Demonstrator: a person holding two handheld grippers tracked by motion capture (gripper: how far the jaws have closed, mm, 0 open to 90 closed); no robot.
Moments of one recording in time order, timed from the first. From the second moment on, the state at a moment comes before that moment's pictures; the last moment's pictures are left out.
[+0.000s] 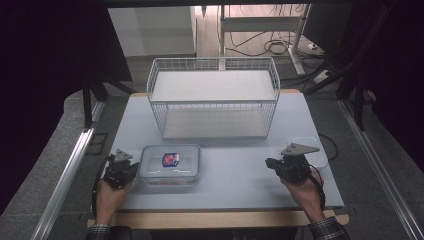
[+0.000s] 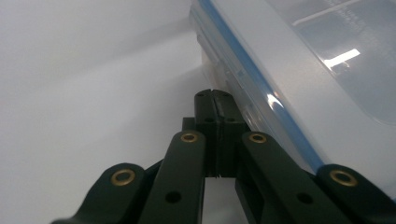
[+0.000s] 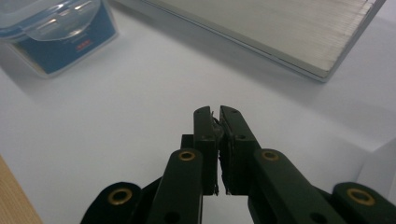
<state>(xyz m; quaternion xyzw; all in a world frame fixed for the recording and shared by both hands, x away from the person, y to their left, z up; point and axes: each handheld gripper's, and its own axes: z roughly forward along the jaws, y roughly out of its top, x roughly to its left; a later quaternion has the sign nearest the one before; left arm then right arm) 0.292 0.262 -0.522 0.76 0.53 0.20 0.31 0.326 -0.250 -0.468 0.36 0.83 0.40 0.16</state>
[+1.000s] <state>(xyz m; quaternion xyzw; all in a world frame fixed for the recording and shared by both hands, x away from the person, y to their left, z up) 0.311 0.145 -0.516 0.83 0.41 0.19 0.34 0.328 -0.243 -0.474 0.35 0.84 0.39 0.15</state>
